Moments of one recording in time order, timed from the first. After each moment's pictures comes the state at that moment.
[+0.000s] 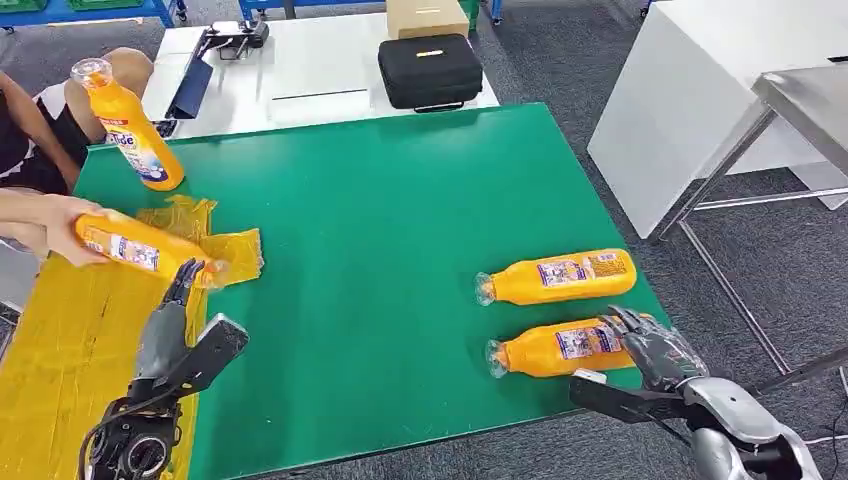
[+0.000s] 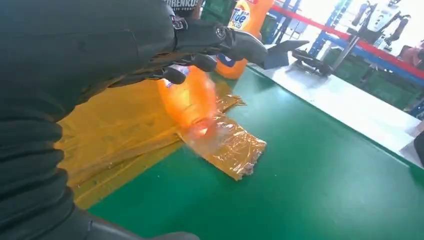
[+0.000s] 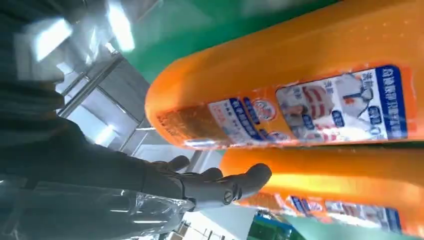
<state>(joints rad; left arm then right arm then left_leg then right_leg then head) -0.02 0.04 -0.09 -1.56 -0.91 0.15 -0.12 0.20 -0.46 0.00 -1.75 1.06 0.27 -0.04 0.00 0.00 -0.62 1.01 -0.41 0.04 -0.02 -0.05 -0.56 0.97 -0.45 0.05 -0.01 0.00</state>
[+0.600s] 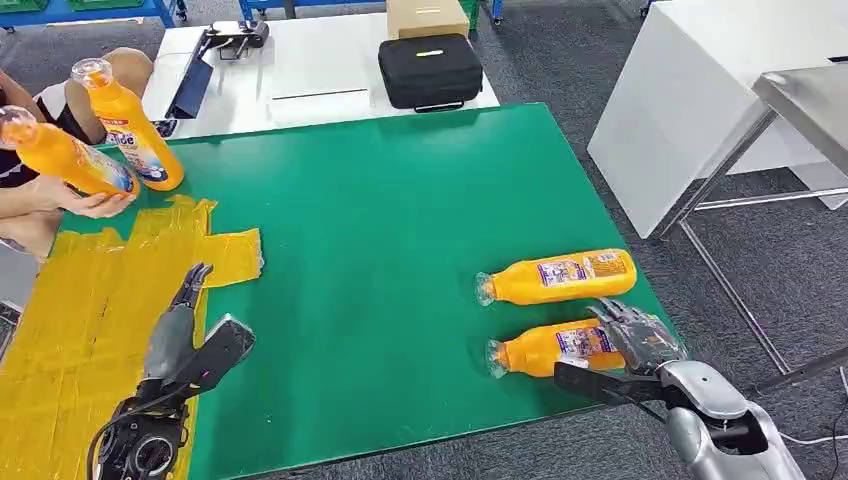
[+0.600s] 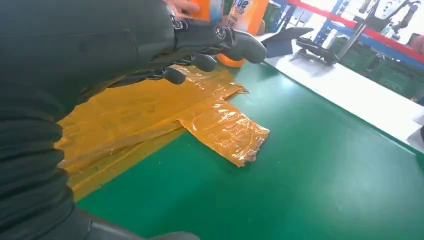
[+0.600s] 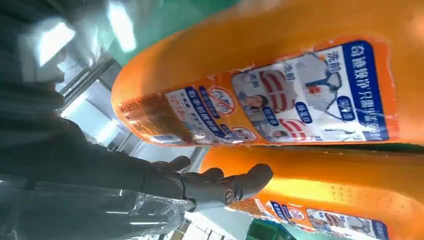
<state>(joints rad) -0.02 0.04 -0.12 -1.54 -0.89 0.16 -0.10 0.09 -0.44 0.07 -1.62 1.11 0.25 -0.02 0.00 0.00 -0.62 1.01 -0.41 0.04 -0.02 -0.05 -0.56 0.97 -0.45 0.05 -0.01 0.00</state>
